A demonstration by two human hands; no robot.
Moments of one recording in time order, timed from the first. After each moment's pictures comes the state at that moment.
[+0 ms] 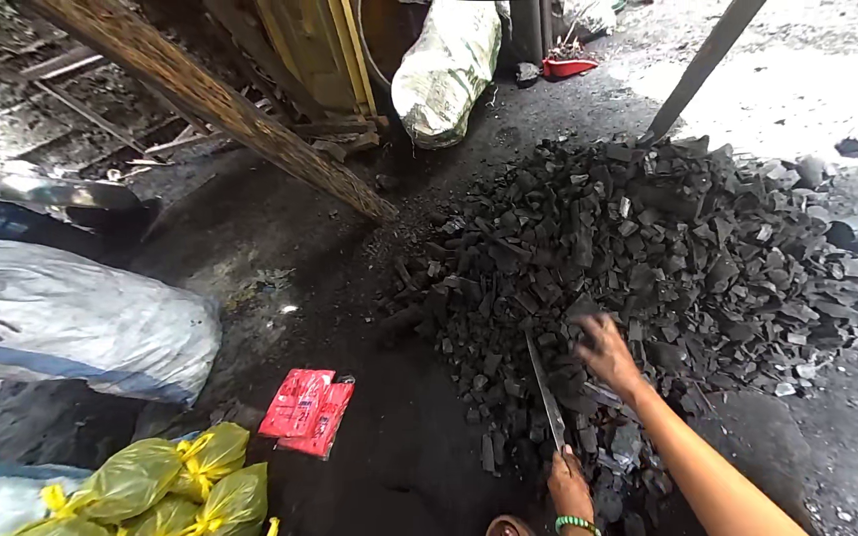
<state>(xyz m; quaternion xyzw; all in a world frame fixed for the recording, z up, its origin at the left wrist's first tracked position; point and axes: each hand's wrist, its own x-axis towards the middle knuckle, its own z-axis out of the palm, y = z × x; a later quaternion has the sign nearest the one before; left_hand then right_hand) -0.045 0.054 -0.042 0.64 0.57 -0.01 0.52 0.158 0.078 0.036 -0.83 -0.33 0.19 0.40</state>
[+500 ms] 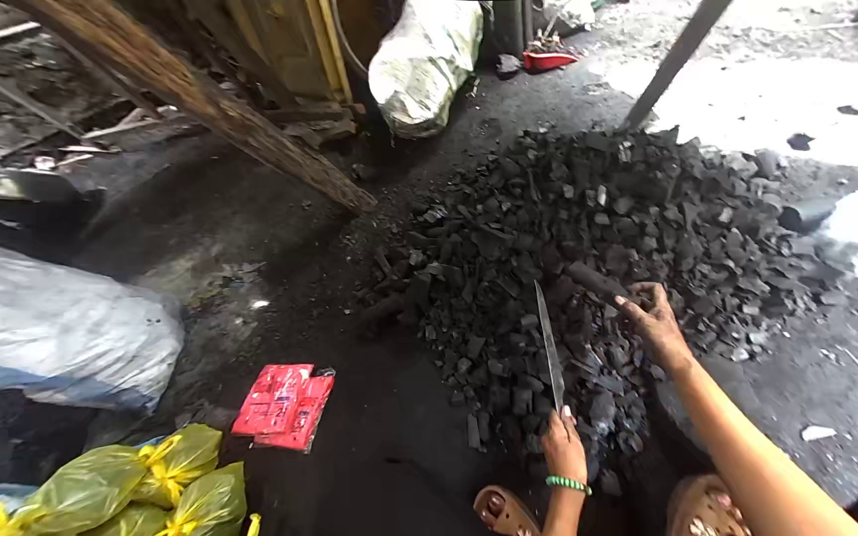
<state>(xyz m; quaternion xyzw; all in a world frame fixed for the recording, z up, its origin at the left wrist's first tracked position) -0.036 0.044 -0.019 0.72 0.46 0.06 0.51 0.183 0.001 0.049 -0.73 -0.10 0.21 0.64</state>
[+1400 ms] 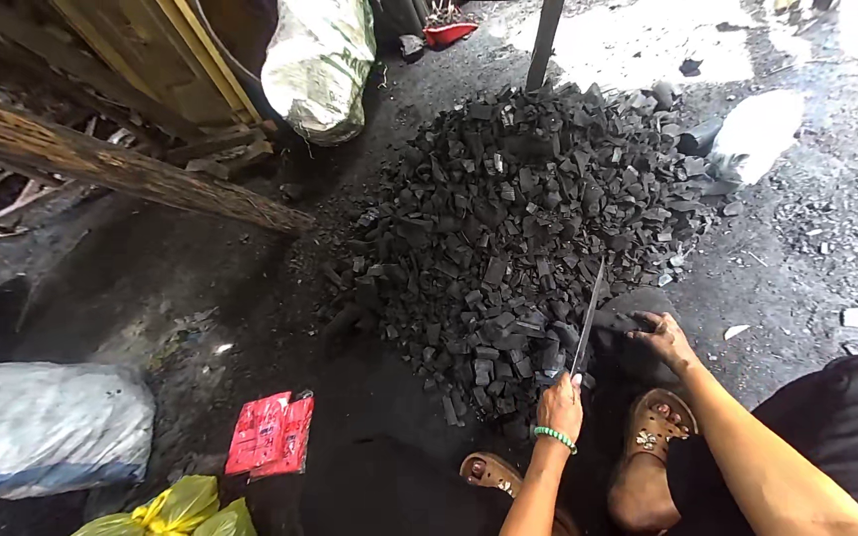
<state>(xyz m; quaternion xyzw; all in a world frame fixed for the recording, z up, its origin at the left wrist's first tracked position) -0.021 0.001 0.023 0.87 0.25 -0.17 0.39 0.153 -0.175 -0.049 -0.89 -0.03 0.23 0.40</state>
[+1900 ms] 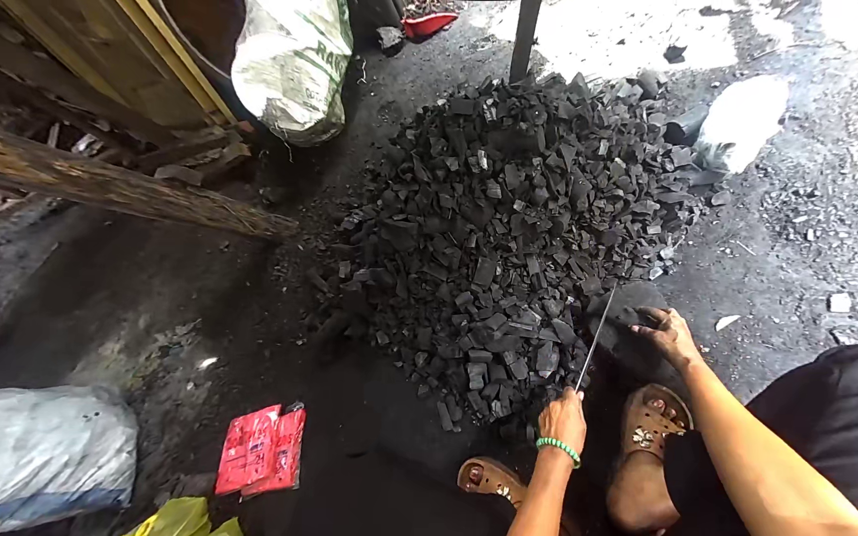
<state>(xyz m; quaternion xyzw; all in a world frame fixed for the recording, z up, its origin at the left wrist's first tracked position) -0.015 -0.011 0.013 0.86 0.22 -0.35 0.29 0.154 -0.189 -0.050 -0.90 0.01 0.20 0.39</state>
